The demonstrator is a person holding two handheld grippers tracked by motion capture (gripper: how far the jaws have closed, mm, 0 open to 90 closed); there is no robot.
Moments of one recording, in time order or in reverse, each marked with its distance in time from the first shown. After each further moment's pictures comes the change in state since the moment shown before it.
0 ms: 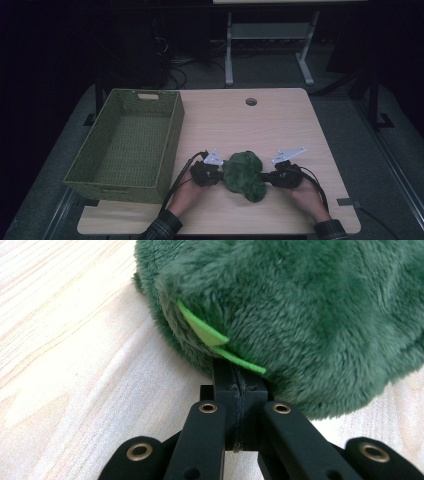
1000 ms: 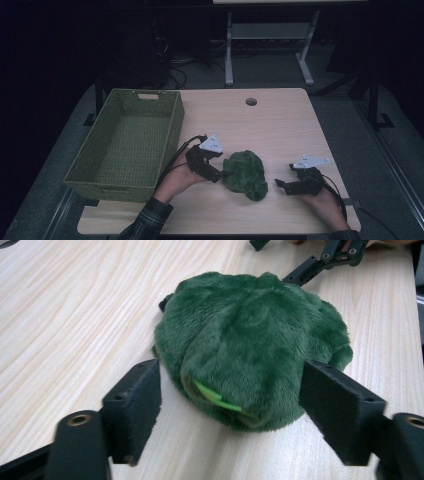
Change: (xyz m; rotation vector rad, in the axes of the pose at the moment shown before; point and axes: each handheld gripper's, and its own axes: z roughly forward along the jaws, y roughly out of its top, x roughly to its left) left arm 0.002 0.054 -0.048 0.011 -0.048 0.154; right arm -0.022 -0.048 -0.026 -0.082 -0.278 0.034
